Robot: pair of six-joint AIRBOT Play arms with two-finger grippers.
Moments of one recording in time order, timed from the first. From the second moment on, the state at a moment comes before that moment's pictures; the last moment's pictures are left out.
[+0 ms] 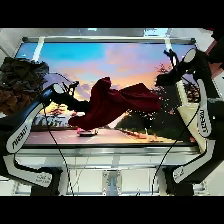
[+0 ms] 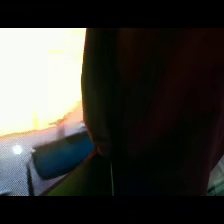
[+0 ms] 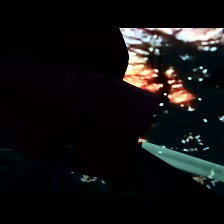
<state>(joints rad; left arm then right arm) -0.14 -1.60 1.14 1.01 -1.06 -1.30 -0.07 -1.79 1.81 -1.33 1.42 1.28</state>
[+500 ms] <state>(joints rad) -0.14 -1.60 1.14 0.99 -1.06 -1.29 -0.09 -1.92 1.77 -1.30 1.35 1.29</state>
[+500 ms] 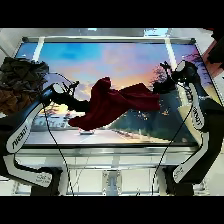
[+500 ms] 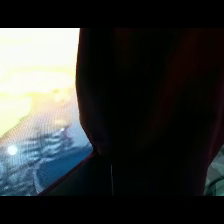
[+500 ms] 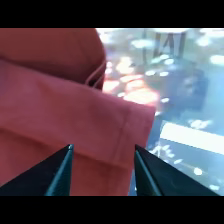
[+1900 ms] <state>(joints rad) -0.14 -1.58 1.39 1.01 -1.09 -1.29 -0.10 -1.88 1.86 -1.11 1.36 1.17</state>
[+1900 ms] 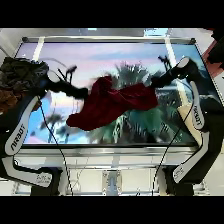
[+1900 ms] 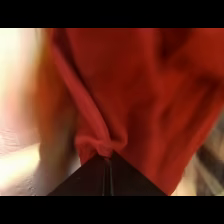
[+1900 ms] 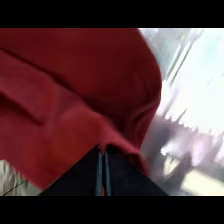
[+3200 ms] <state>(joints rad) -0.14 -1.10 1.87 1.42 -1.36 -1.42 -0.16 -1.17 1.92 -1.21 1.16 1.21</state>
